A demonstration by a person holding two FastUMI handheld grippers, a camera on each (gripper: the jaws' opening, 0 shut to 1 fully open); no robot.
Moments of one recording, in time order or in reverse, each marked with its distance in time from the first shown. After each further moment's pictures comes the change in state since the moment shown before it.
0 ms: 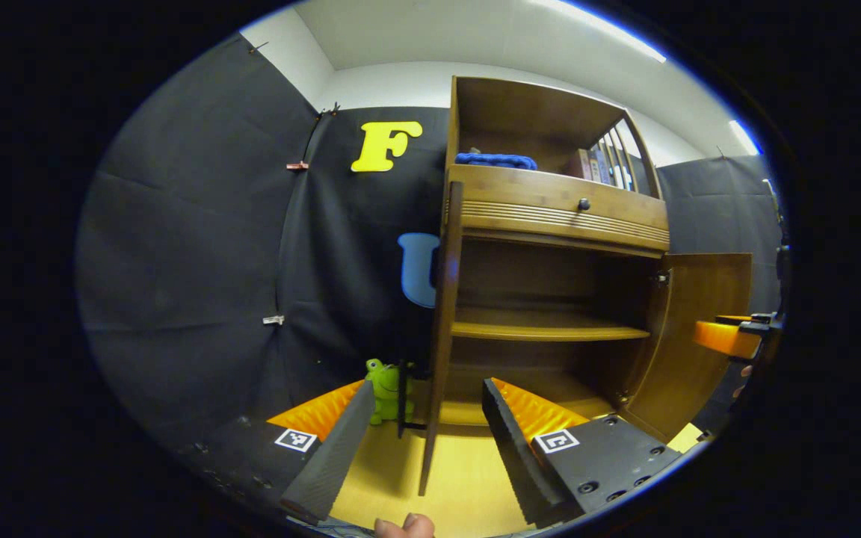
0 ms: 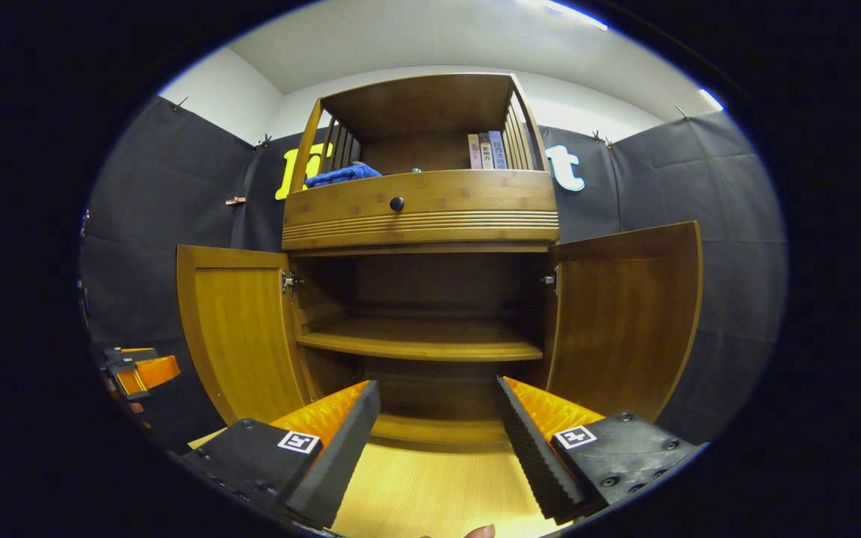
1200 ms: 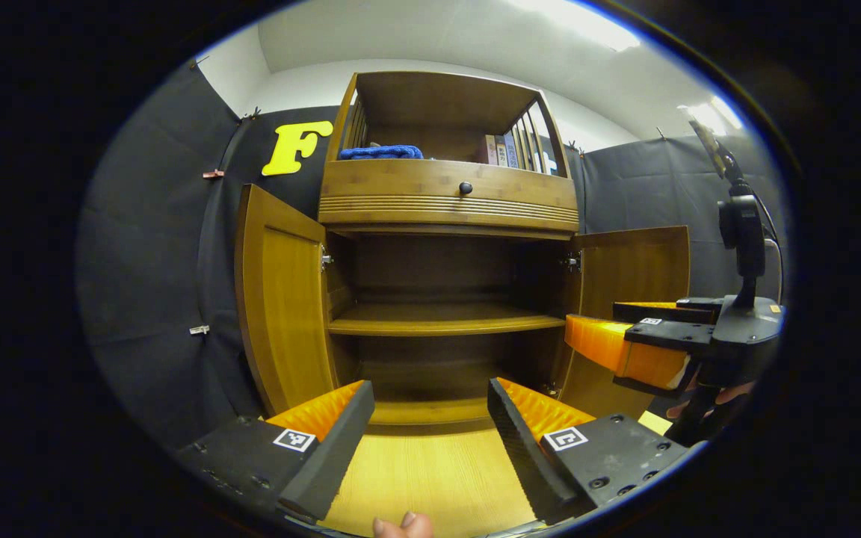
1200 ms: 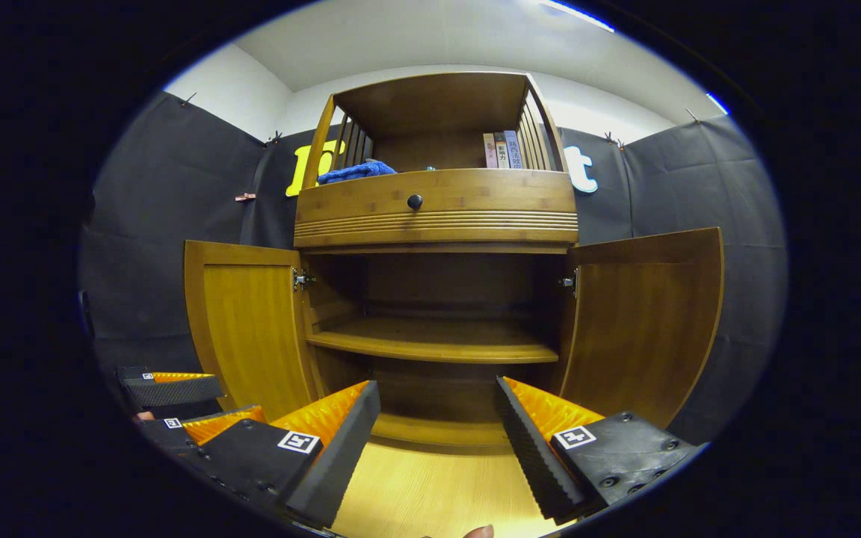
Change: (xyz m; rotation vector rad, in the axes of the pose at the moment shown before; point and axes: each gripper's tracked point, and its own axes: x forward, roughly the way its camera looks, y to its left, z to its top) left arm 0.003 -0.135 -0.019 0.077 0.044 -0.211; right arm 0.004 0.017 0.000 -0.008 -0.001 0.026
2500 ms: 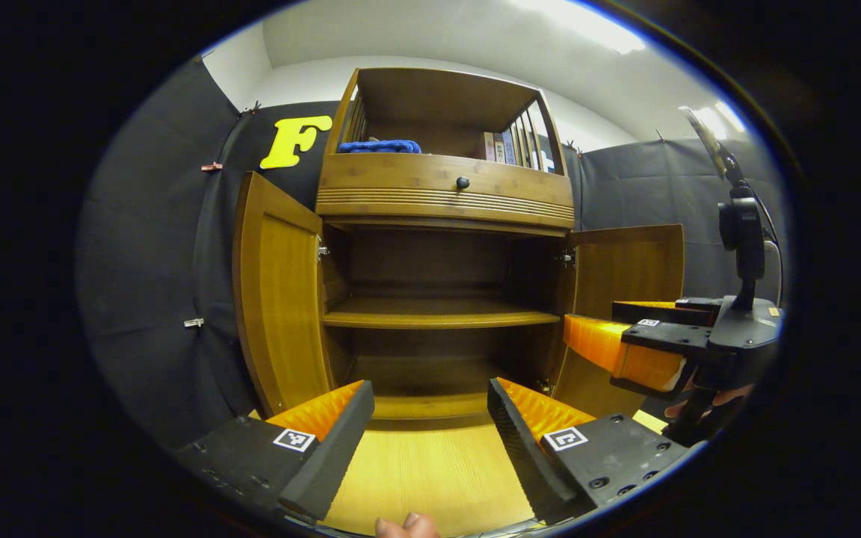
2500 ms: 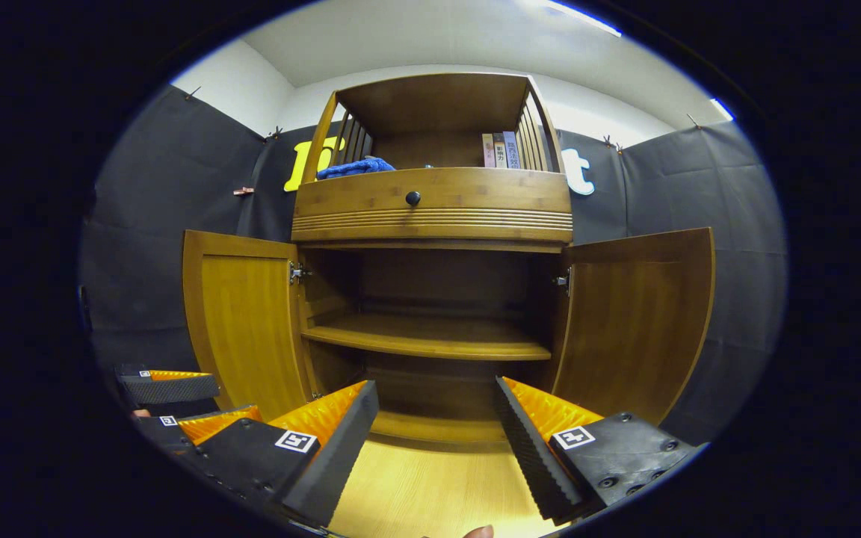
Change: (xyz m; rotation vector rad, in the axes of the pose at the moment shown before) left arm -0.003 -0.006 -0.008 -0.015 0.011 -0.025; right arm -0.005 -0.003 -0.005 -0.030 -0.001 -0.017
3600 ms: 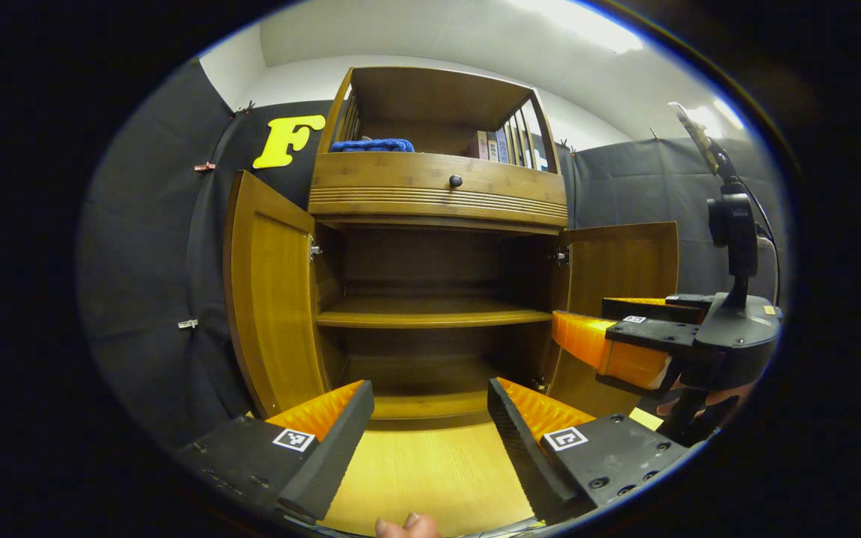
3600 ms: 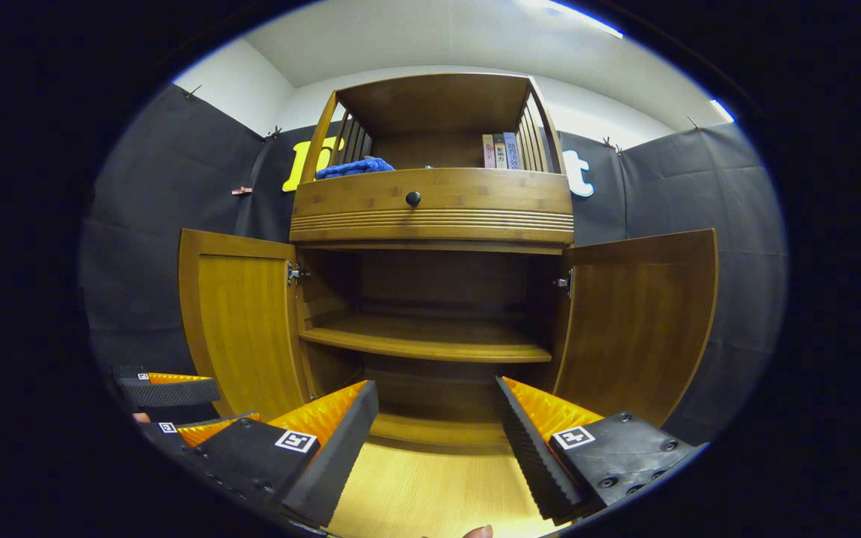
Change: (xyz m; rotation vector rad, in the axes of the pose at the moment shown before) left arm 0.002 -0.004 0.000 0.006 0.001 -0.022; right arm 0.005 0.002 0.001 -0.004 -0.007 -0.010
